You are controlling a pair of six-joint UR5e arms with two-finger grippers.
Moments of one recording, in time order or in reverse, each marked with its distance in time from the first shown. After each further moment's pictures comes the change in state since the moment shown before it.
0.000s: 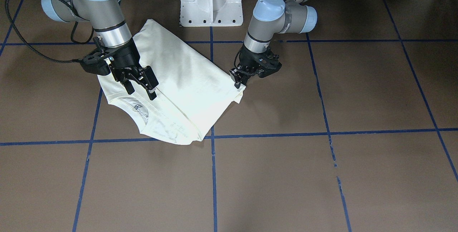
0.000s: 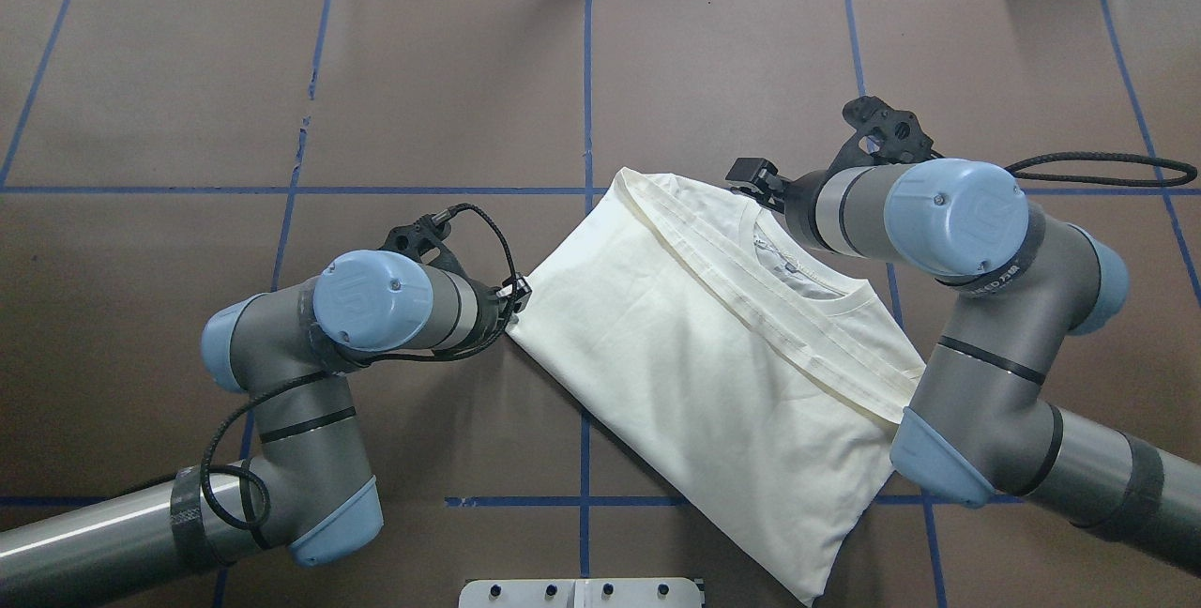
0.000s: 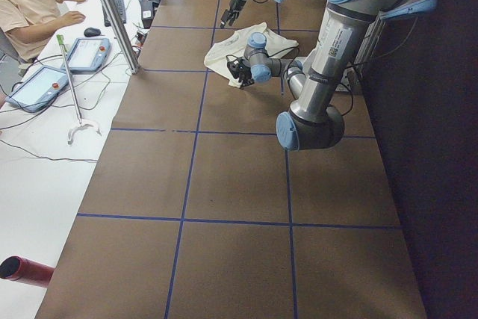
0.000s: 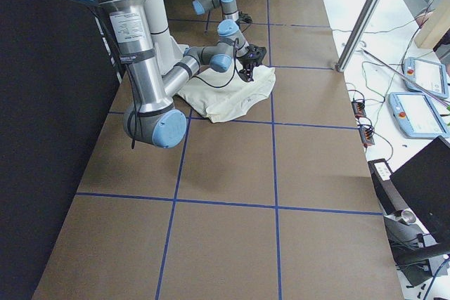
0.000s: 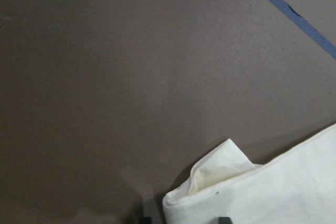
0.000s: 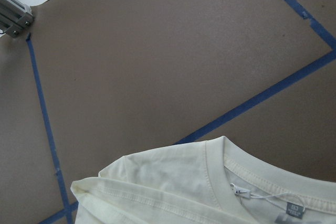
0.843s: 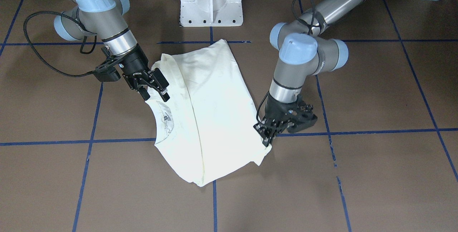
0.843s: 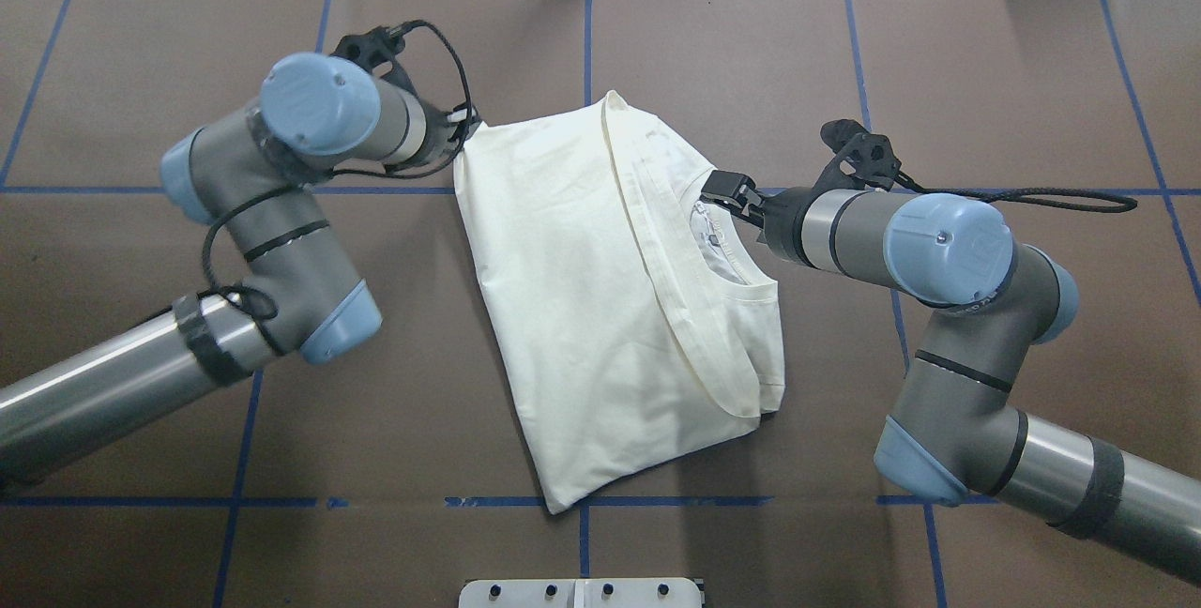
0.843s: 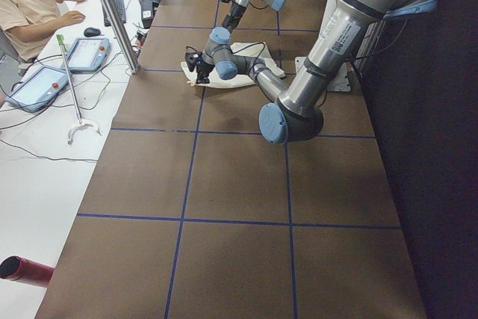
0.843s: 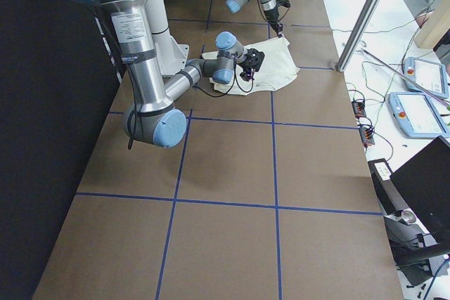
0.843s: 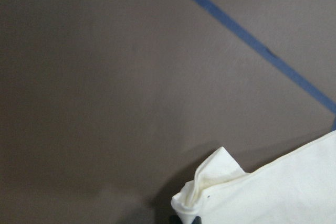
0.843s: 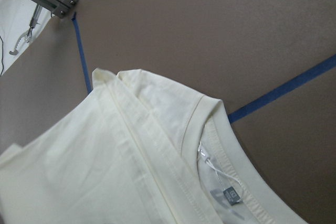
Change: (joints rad) left arm -0.318 -0.235 0.402 -0.180 -0.006 0.330; right arm -0.040 -0.002 -0.151 0.377 -0.020 0.028
